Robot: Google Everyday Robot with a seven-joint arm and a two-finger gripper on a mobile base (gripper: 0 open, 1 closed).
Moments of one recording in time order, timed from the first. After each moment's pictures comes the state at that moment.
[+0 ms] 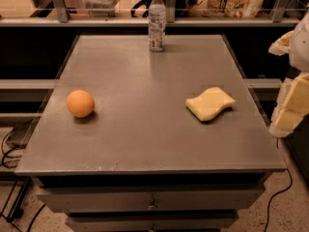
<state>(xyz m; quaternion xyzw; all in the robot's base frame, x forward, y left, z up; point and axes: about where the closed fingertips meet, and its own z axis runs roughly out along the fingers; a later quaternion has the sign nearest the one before) 0.438 -0.217 0.976 -0.60 0.78 -0.03 0.16</state>
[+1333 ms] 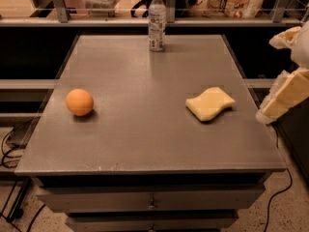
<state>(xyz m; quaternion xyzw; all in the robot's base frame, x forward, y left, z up) 0.469 -0.212 0.976 -0.57 0.78 0.01 0.27</state>
